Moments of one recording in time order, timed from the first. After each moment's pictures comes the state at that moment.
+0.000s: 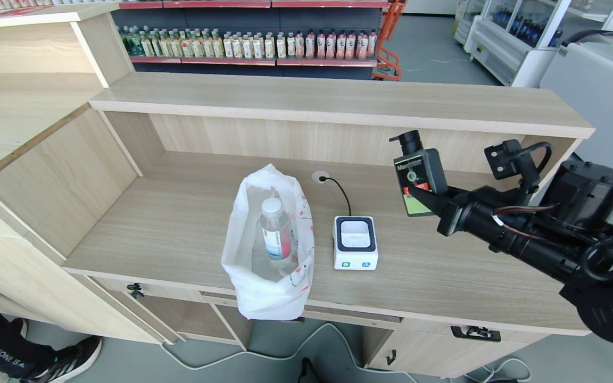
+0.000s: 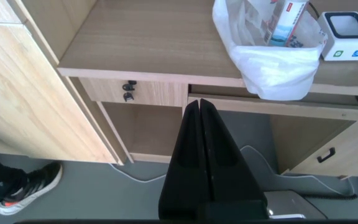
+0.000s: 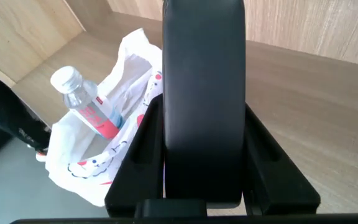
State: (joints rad) left arm 0.00 0.00 0.00 0.00 -0.05 0.02; right arm 0.33 1.75 -0.63 -1.19 0.26 0.04
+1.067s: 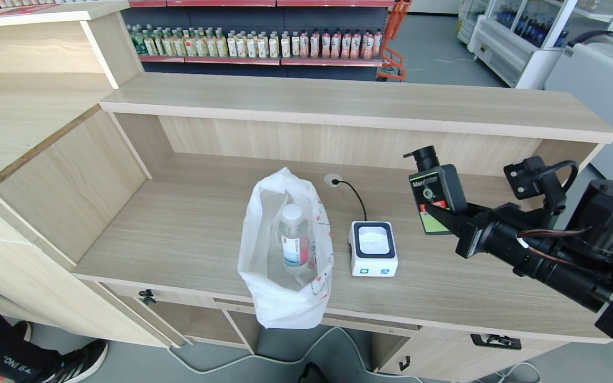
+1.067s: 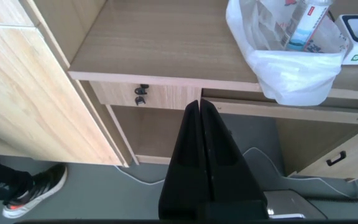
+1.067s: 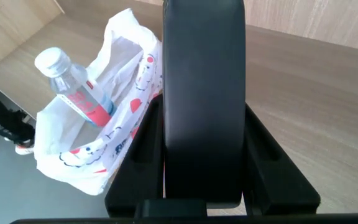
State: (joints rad) left arm 0.00 0.00 0.00 0.00 -0.05 0.02; right arm 0.32 1.66 -0.48 -1.19 0.19 -0.01
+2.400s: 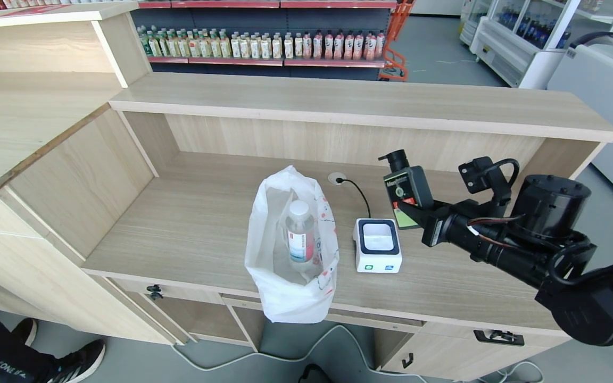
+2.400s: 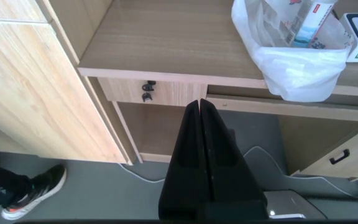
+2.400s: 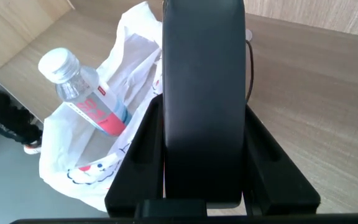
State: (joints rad) left arm 0.00 0.00 0.00 0.00 -0.05 0.02; right arm 0.36 1.84 -0.64 -1.19 0.20 0.03
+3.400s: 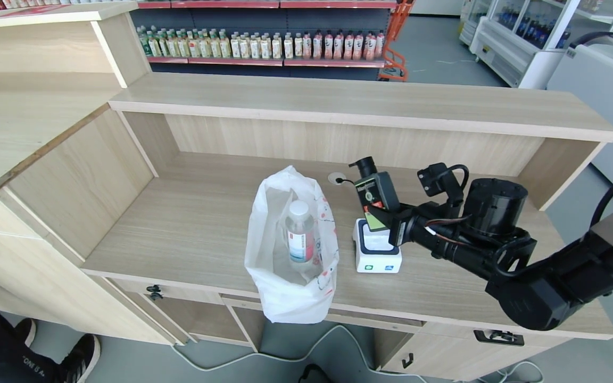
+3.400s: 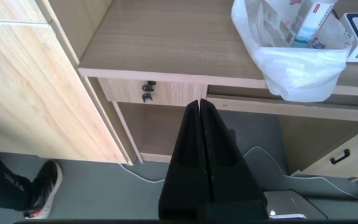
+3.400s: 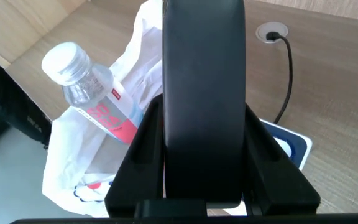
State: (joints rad) left arm 0.00 0.00 0.00 0.00 -0.05 0.02; right arm 0.43 1.99 -0.78 -1.19 0.20 0.03
